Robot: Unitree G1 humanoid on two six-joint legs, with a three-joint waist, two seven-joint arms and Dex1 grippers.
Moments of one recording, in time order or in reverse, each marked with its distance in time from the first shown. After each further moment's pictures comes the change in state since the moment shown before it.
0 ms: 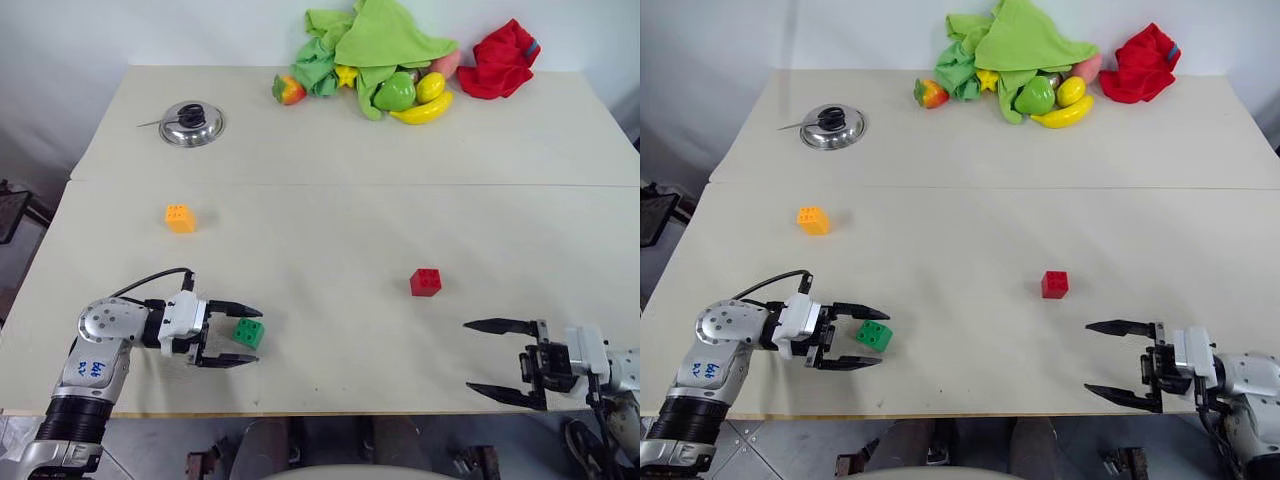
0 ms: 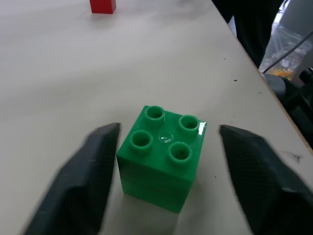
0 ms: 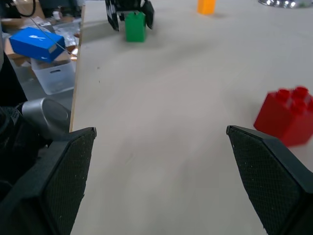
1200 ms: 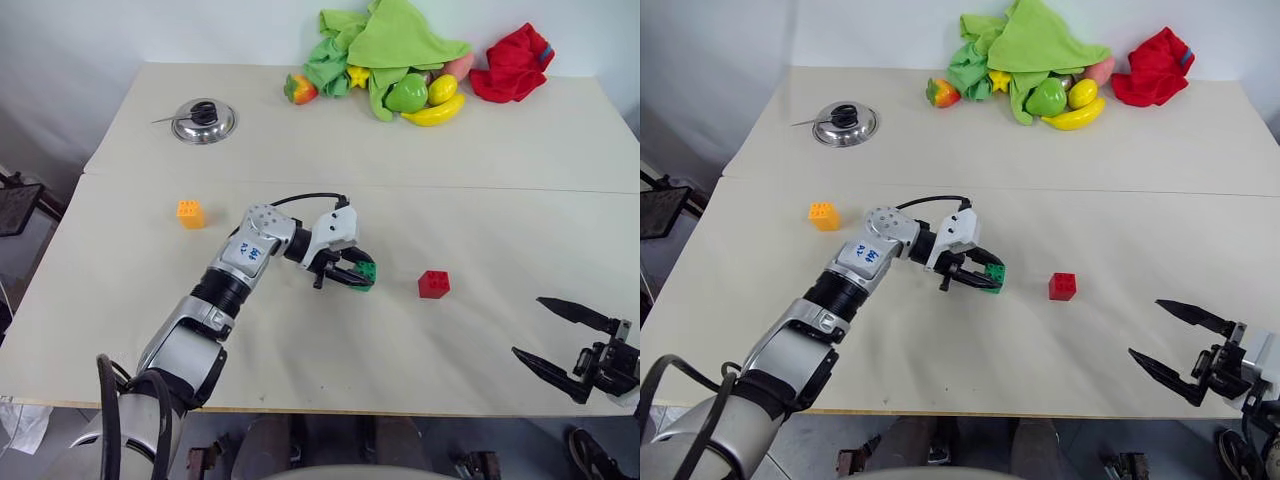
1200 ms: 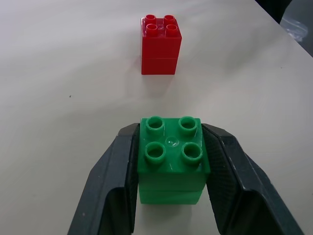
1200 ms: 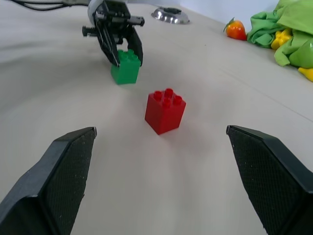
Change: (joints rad) left arm -0.721 -0.443 -0.379 0.417 0.312 0.300 0.229; right arm 0.098 0.154 -0.352 -0.103 -0.035 0.081 -0.159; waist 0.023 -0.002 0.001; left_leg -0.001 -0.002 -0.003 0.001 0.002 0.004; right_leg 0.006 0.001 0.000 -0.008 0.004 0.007
